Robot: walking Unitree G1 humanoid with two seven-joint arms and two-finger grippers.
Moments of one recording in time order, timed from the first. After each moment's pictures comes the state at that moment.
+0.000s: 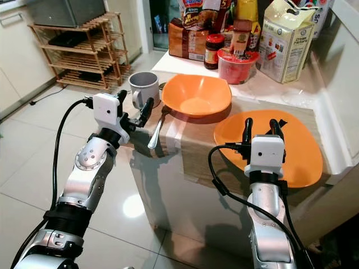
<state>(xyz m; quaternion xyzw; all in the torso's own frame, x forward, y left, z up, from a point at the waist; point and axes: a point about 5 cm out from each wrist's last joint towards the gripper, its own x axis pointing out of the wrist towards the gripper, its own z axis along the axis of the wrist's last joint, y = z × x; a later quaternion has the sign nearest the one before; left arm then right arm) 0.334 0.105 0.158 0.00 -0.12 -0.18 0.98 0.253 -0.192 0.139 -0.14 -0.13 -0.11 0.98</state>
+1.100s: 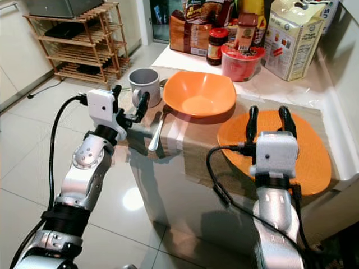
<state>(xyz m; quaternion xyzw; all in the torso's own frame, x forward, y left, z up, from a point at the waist) 0.330 0.114 0.164 0.01 -0.13 -0.15 0.98 0.209 -0.180 0.178 -0.16 -0.16 -0.09 0.97</state>
